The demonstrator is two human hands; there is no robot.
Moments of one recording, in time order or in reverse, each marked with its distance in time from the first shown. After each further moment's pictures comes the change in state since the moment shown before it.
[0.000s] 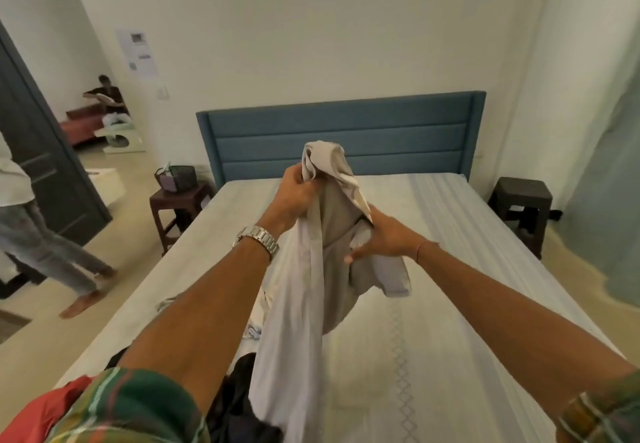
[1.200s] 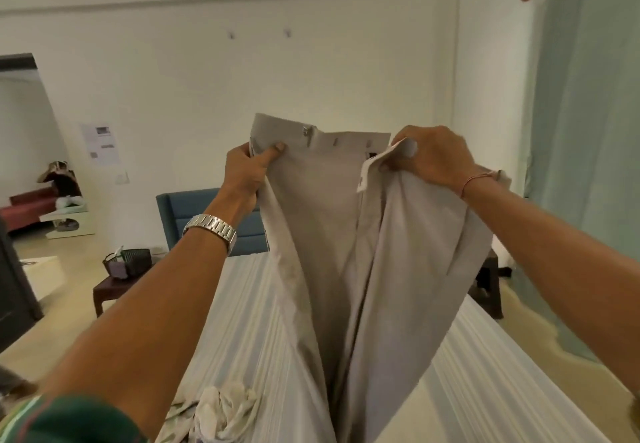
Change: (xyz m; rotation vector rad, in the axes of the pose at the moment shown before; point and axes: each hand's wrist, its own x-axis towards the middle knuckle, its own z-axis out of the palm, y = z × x) left_hand 0.070 0.173 0.005 -0.330 0.149 0.148; right_hand -0.077 -0.084 -0.293 -0.620 0.836 -0.165
